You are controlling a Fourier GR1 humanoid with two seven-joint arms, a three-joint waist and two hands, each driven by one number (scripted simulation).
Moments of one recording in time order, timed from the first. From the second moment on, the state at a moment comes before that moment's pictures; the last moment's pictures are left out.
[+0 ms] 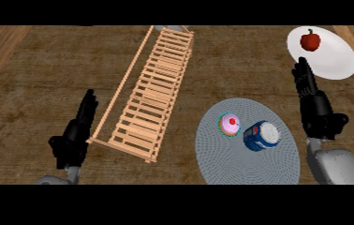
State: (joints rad) left arm -0.04 0.34 -0.31 -1.41 0.25 0.38 -0.15; right arm -0.19 -0.36 0.09 -1.38 -0.13 -0.26 -0.20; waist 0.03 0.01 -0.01
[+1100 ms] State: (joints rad) left arm -0.08 0.42 -0.19 -1.63 0.26 0.41 0.06; right arm -0.25 -0.61 0.06 -1.75 -0.41 0.21 0.23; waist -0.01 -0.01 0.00
